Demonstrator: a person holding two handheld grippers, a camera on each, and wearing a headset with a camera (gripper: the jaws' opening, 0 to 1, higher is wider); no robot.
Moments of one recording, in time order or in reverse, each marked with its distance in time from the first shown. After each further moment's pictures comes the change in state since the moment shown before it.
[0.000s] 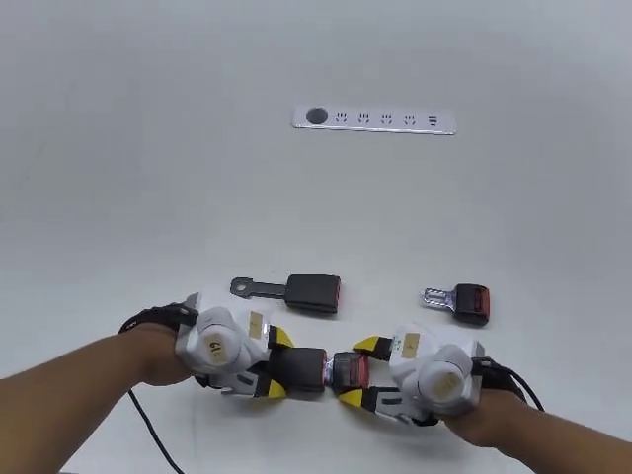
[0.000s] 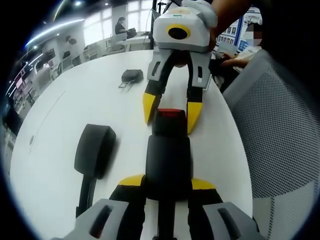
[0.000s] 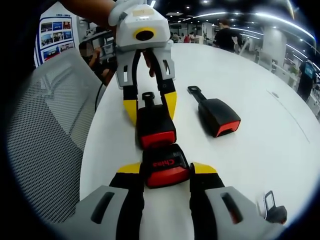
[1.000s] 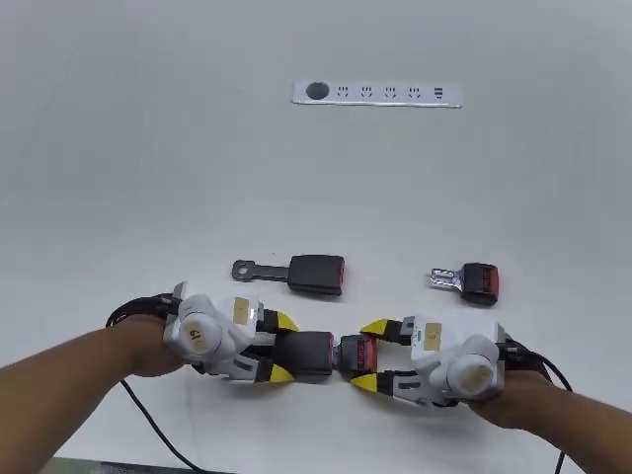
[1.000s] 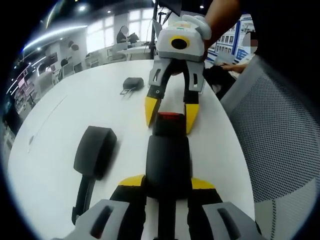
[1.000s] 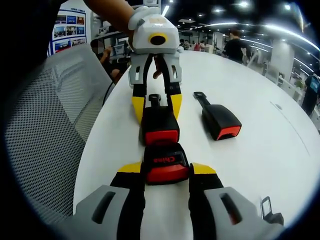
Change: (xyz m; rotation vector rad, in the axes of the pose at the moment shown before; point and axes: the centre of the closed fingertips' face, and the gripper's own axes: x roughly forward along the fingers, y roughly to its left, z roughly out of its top) left arm 0.001 0.004 0.002 0.001 -0.098 -0.011; right arm -0.017 0.005 0.009 -0.089 -0.072 0.035
